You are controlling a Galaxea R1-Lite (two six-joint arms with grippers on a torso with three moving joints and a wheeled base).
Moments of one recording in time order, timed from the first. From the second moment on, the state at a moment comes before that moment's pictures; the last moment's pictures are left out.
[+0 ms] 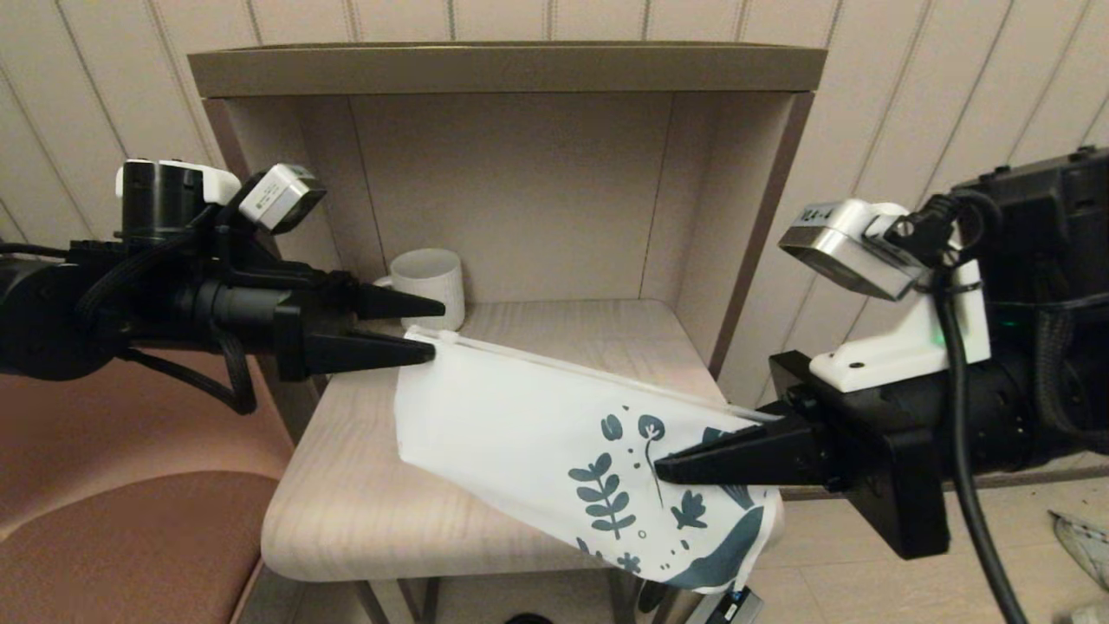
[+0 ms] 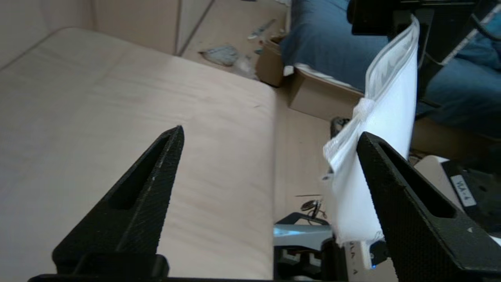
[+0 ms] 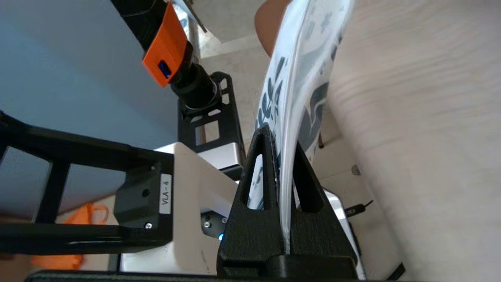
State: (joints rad) left arm -0.21 1.72 -1.16 -0.16 -1.28 0.21; right arm 0.57 1.43 -1.07 0.06 0.86 -0.03
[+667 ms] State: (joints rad) left arm -0.28 1.75 -1.14 -0.16 -1.28 0.26; right arm 0.56 1.48 -1.11 0.06 0.87 -0.08
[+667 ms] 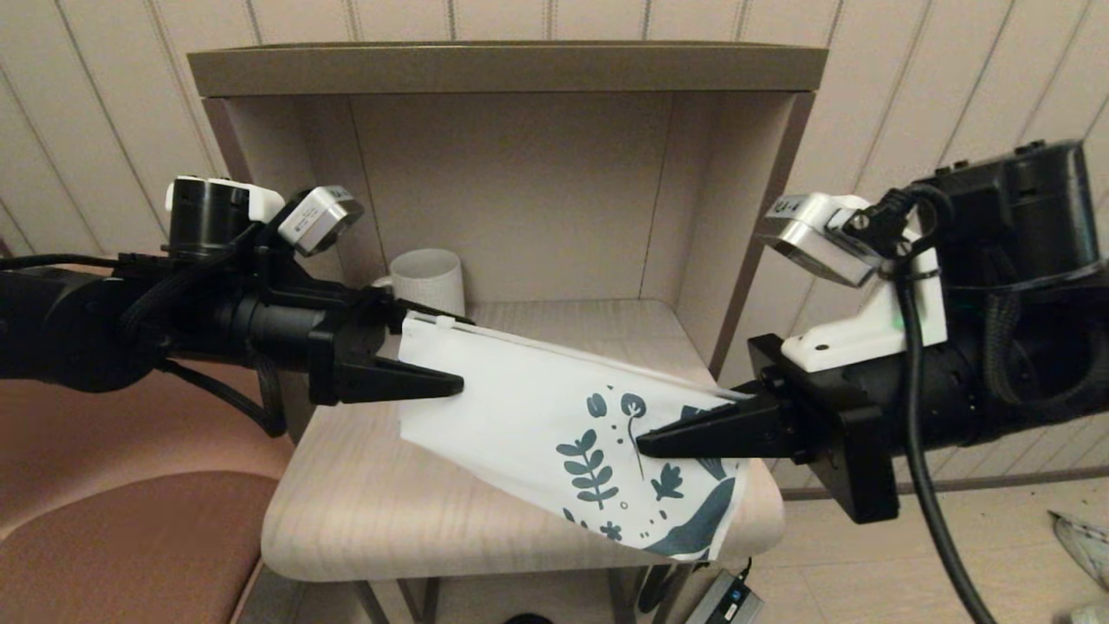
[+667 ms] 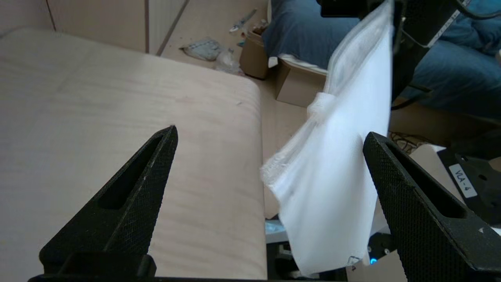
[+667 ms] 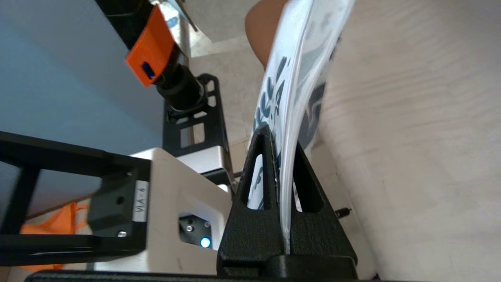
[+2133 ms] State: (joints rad) left arm -0.33 1.74 -1.12 -0.16 -1.28 0.26; right arm 0.48 1.65 -1.18 -0.03 0.86 -0.08
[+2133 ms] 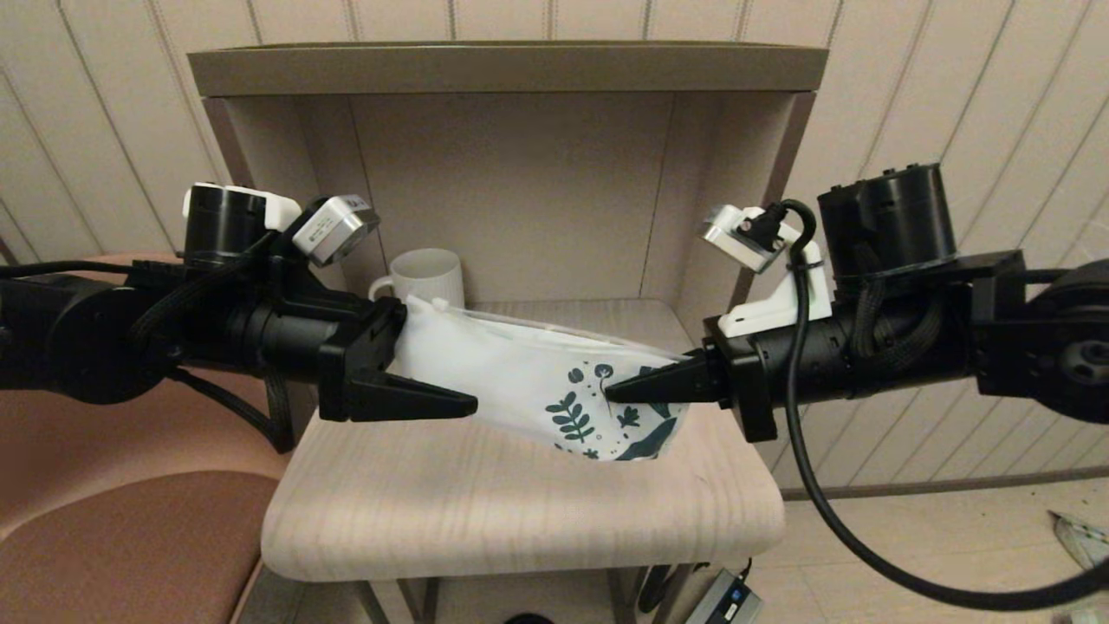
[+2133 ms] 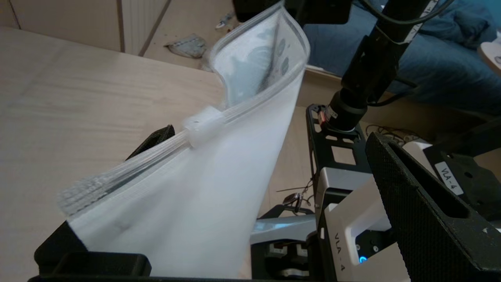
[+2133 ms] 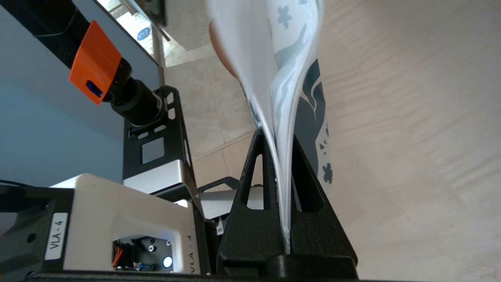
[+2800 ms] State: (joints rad) left arm -0.34 1.75 -1.12 -0.16 -1.27 0.29; right arm 0.44 1.71 -1.24 -0.03 0.85 -0.08
